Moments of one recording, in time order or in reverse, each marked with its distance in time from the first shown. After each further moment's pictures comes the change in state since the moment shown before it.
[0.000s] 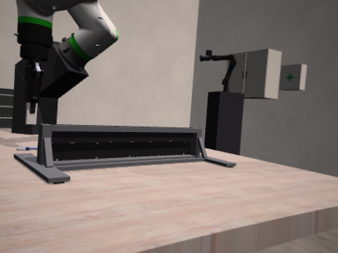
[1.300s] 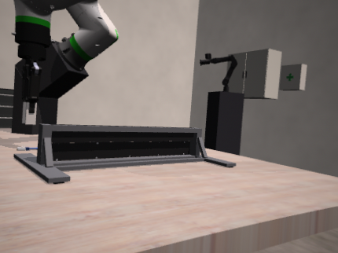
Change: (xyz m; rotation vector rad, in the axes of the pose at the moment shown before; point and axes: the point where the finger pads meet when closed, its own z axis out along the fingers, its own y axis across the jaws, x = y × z) arm 0.006 -0.001 0.000 -0.001 0.000 -0.005
